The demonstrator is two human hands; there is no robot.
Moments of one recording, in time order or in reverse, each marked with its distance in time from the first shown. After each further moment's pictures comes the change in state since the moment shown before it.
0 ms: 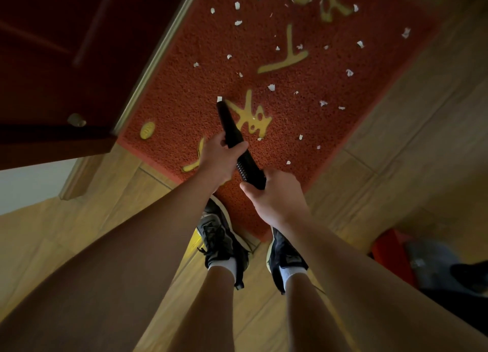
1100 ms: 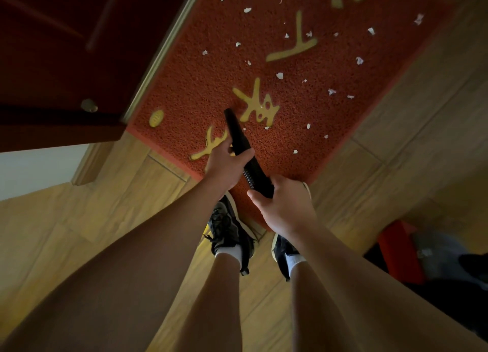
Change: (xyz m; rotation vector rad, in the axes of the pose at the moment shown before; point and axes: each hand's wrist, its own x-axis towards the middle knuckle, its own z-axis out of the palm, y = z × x) left_hand -0.030 -0.032 -0.001 0.051 -0.013 -0.033; right_hand -0.038 0.011 0.016 -0.034 0.016 -0.021
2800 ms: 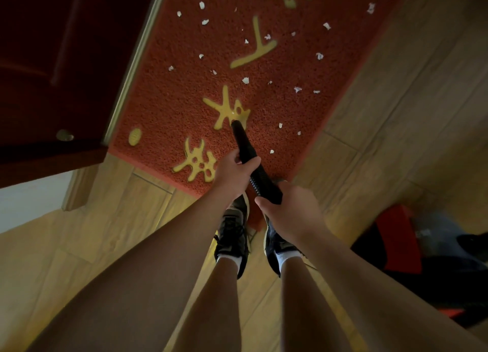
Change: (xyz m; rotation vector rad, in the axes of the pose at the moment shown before) left_hand -0.024 0.035 0.062 -0.031 -0.124 -0.037; right_hand -0.025 0.042 -0.047 0.138 0.011 0.166
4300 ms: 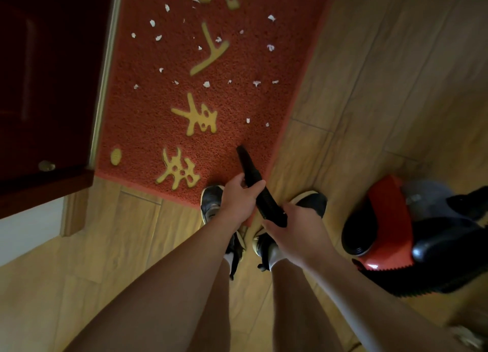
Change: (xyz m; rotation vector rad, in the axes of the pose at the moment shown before) left_hand -0.049 -0.028 0.076 0.195 -0.100 -0.048; right_hand -0.061 0.073 -0.019 0.084 -0.013 0.099
